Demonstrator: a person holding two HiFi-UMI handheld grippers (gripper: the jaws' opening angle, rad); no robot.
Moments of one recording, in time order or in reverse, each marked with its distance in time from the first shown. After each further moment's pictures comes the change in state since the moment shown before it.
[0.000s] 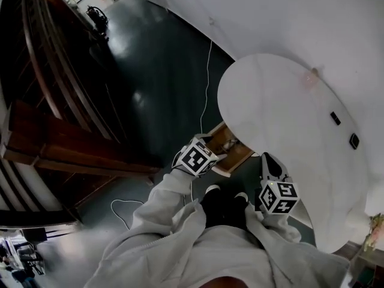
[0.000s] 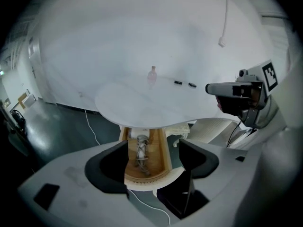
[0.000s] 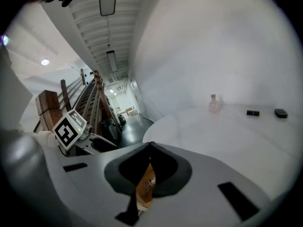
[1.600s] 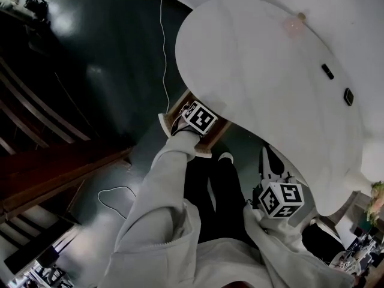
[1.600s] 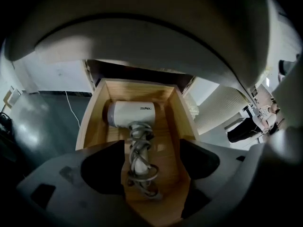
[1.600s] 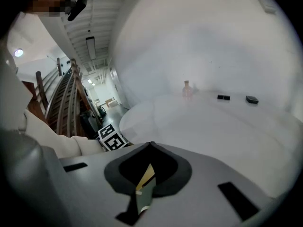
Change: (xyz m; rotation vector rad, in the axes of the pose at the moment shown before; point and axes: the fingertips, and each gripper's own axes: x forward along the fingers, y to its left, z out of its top) left arm 0.209 0.031 -0.056 0.013 0.241 -0.105; right arm -0.028 -0.049 -0.063 0.090 0.137 -0.241
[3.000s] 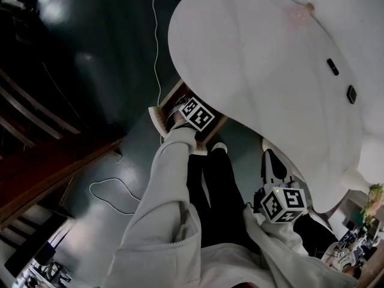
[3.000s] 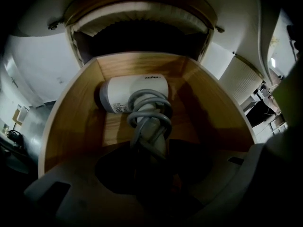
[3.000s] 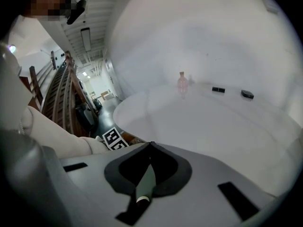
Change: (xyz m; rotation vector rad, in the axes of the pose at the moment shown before) left arm 0.066 0.027 -0.034 0.101 0.046 0.123; right arm -0.002 -0.021 -0.026 0.002 0.099 -0.051
